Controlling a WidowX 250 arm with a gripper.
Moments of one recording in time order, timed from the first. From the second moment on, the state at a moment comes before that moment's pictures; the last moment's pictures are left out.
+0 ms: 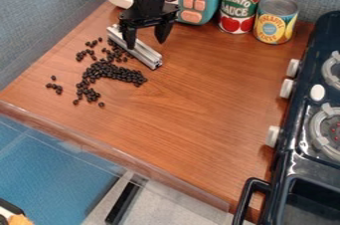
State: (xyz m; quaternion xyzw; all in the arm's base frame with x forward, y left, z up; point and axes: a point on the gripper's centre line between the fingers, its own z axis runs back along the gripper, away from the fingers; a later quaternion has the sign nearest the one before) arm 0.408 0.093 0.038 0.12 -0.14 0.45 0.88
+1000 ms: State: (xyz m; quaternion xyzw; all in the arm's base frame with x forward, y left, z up) arm 0.399 0.106 0.020 0.14 -0.14 0.47 0.86
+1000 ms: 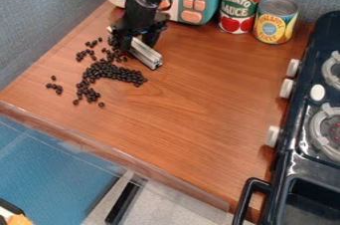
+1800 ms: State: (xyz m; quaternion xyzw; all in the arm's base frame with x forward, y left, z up) arm 0.405 0.106 0.019 0.12 -0.16 0.51 0.84
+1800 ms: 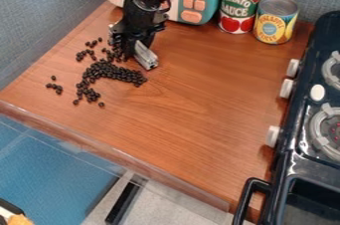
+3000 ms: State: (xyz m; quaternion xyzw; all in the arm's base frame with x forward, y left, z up) arm 0.369 0.115 0.015 0.07 -0.14 0.63 0.76
